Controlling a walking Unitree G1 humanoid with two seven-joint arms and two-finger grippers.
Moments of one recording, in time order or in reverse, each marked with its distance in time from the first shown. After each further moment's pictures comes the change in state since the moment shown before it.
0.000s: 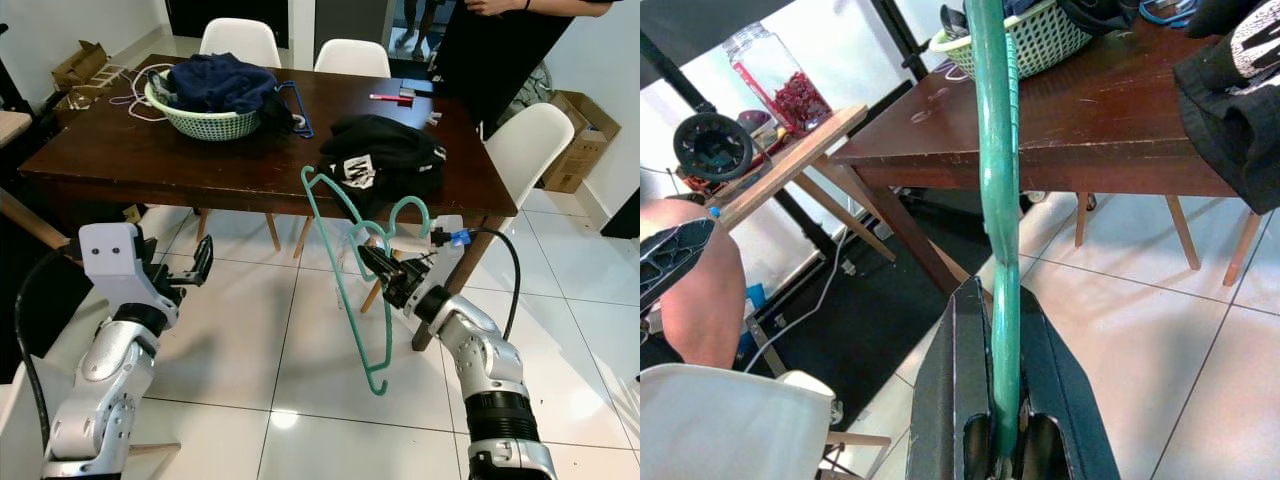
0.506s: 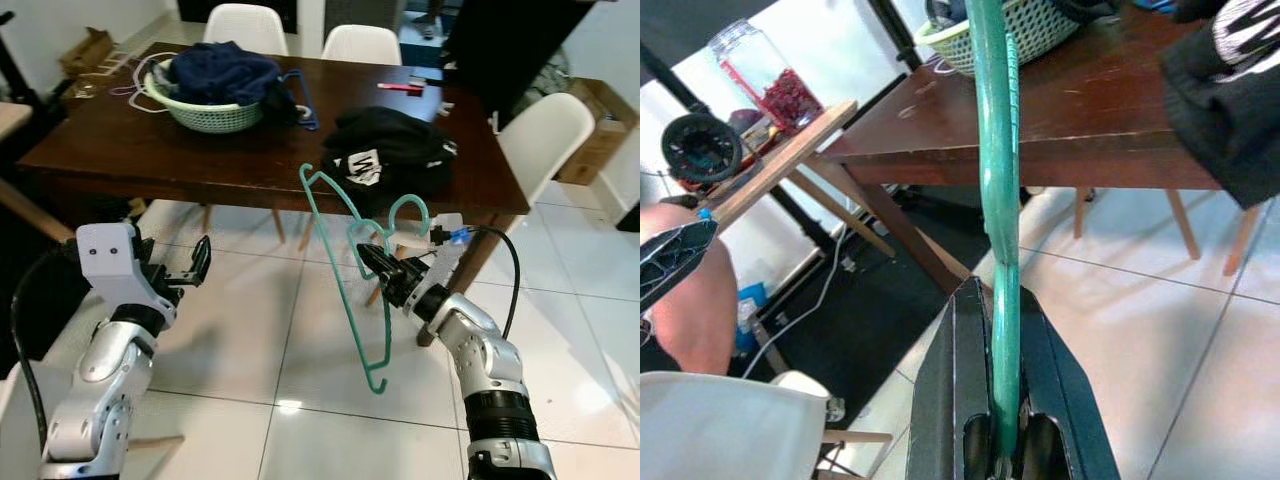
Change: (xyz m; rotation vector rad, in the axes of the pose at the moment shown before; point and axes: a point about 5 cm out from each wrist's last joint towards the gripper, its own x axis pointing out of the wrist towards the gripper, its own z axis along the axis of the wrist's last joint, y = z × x) left arm 0.000 0.001 0.001 0.003 0.003 0.010; right arm 0.000 0.001 0.001 -0.002 -0.003 0.004
